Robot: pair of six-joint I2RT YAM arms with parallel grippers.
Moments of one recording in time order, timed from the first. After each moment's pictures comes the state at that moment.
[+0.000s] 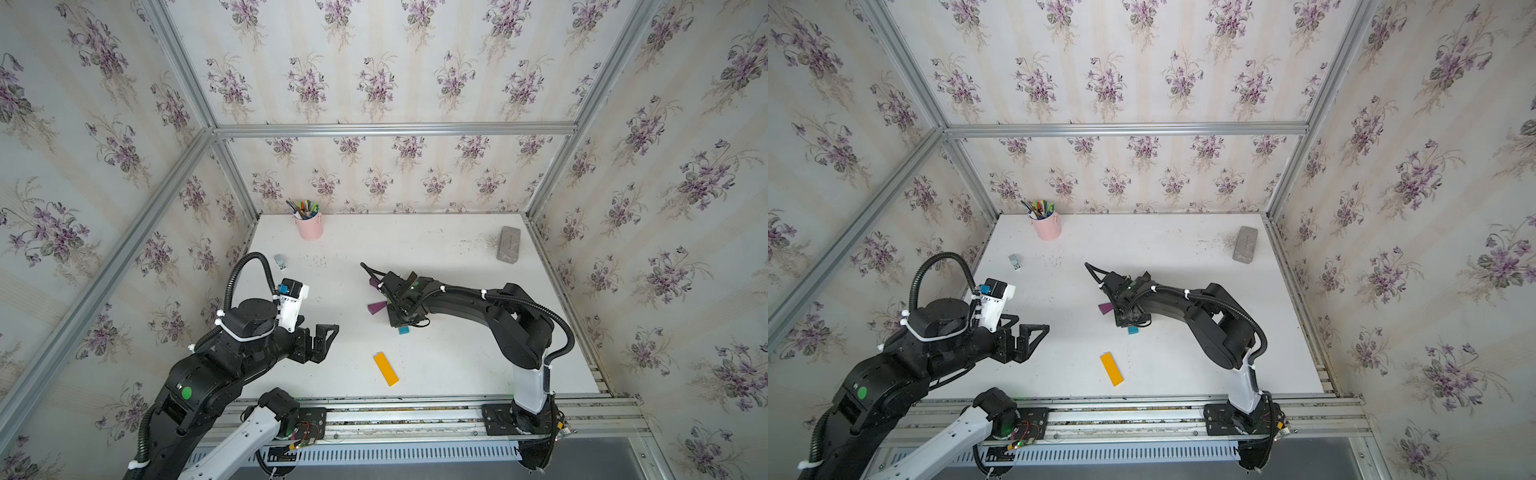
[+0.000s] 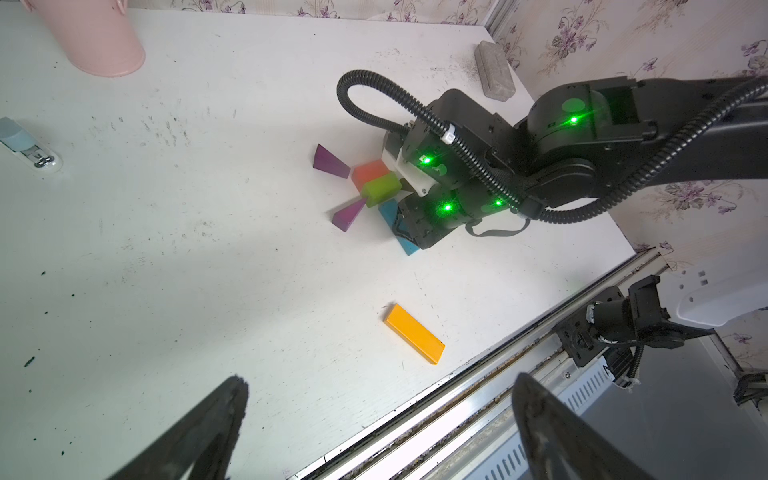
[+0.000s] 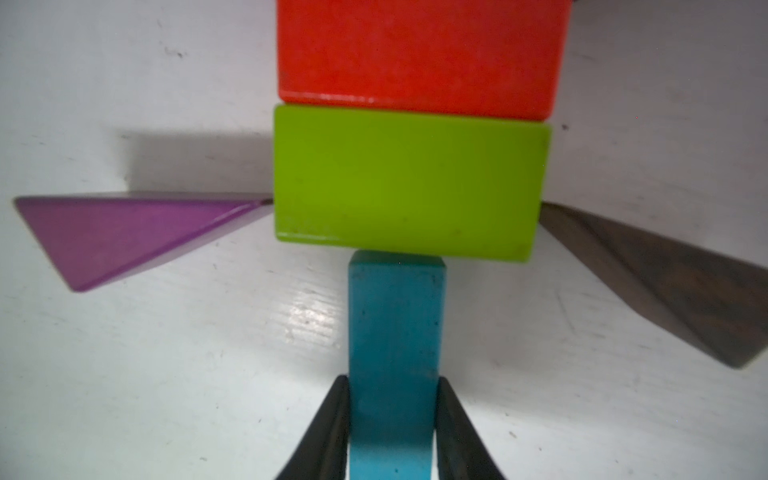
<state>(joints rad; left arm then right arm) -0.53 0.62 1.13 -1.17 0.08 -0.31 0.90 1.96 1.33 -0.70 0.10 0.65</state>
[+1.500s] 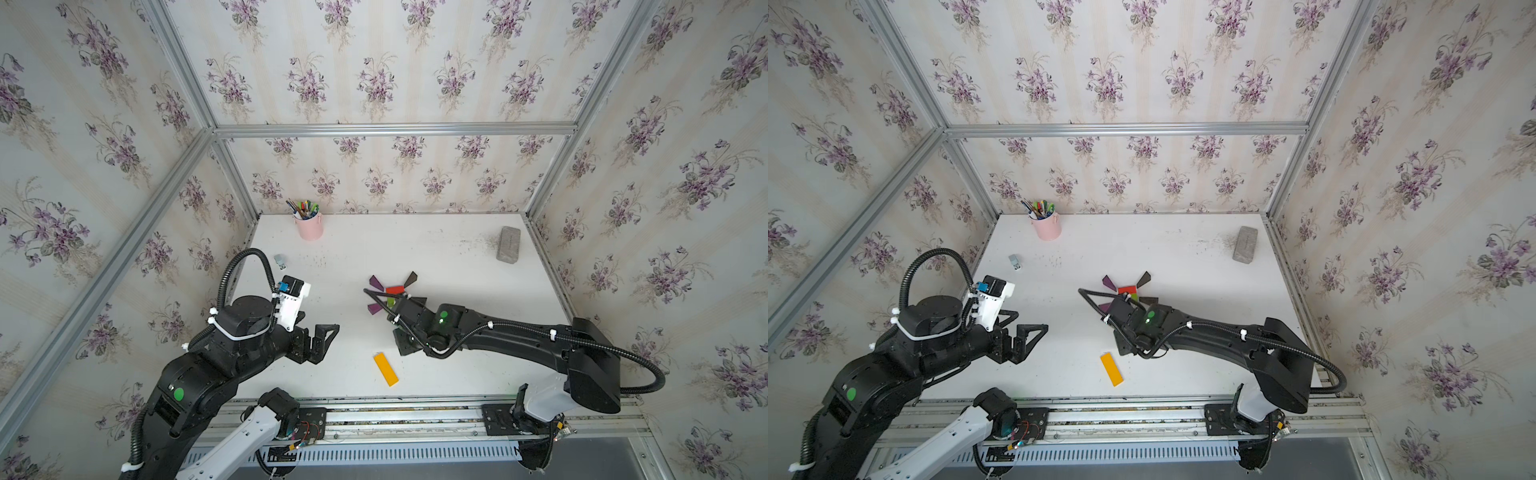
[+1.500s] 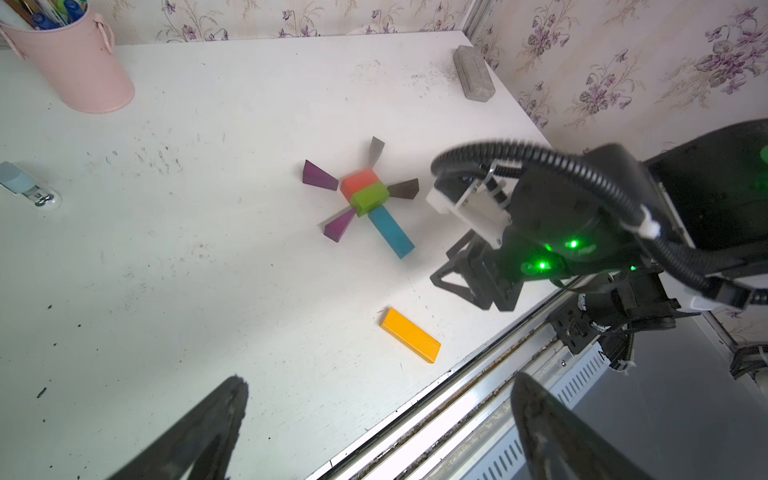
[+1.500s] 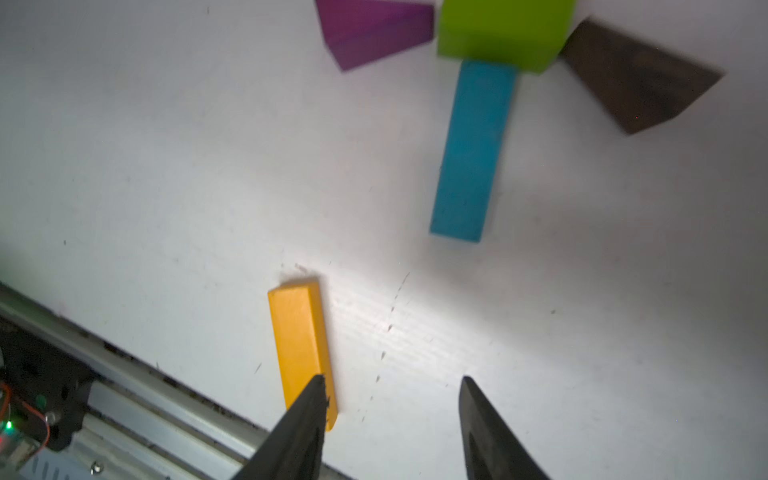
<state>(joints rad) -0.53 0.64 1.21 -1.20 0.13 -0.25 1.17 1.56 1.08 -0.74 0.12 0.73</state>
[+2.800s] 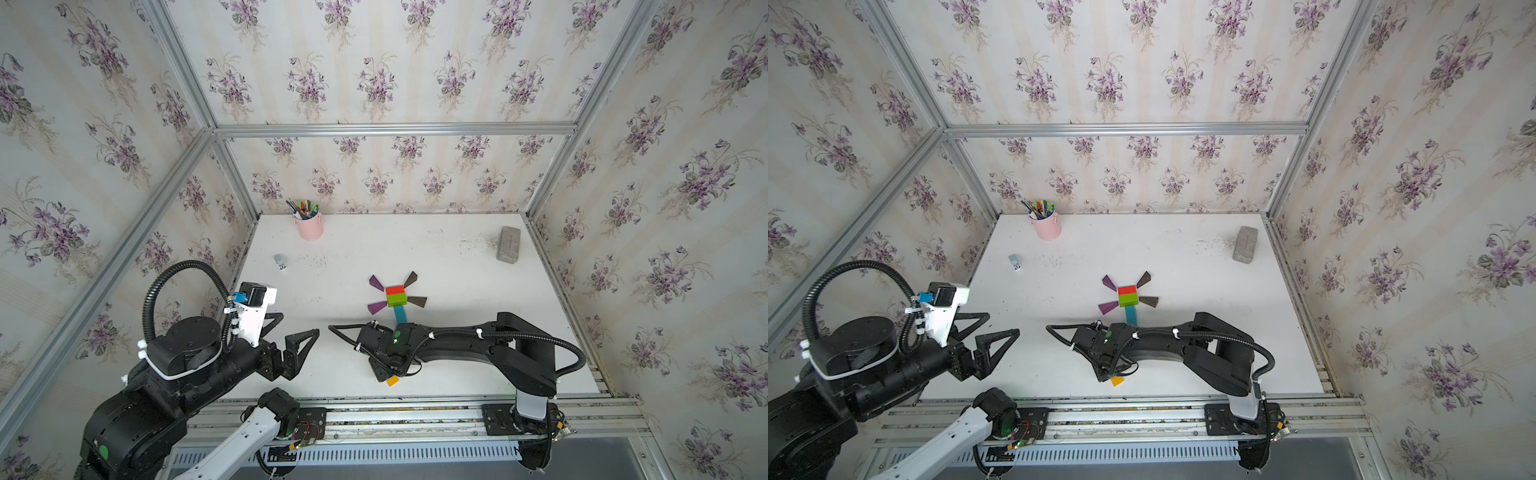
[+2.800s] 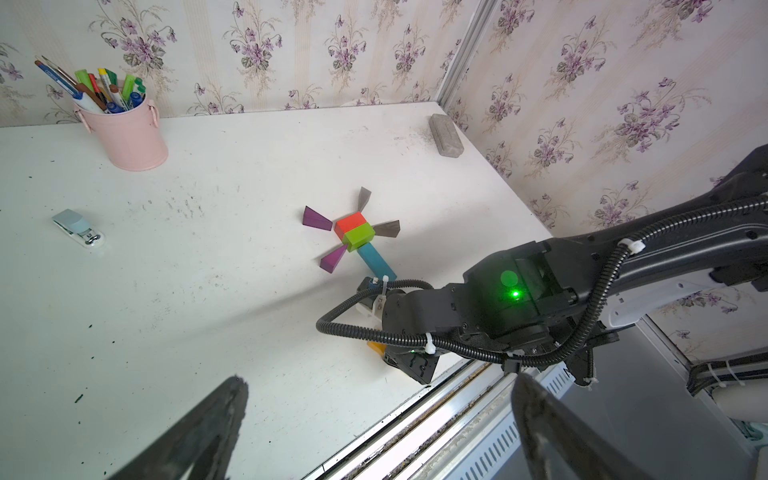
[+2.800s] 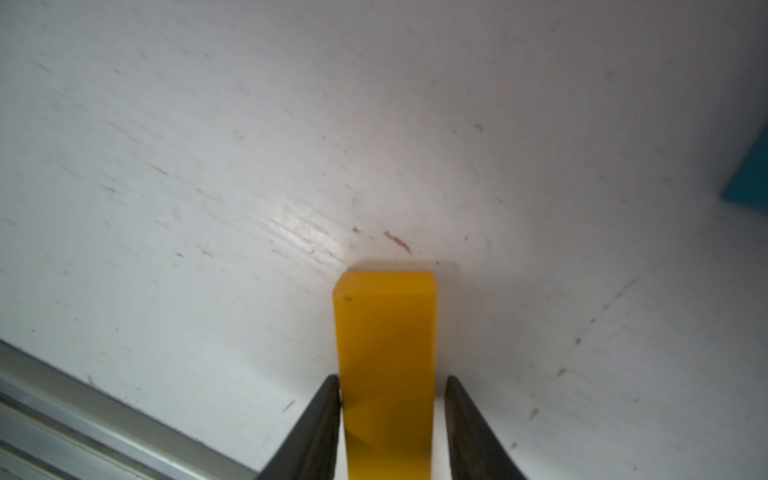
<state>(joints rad) -0.53 0.60 1.44 -1.31 0.10 -0.26 1.27 1.90 1.22 -0.71 0.05 0.73</state>
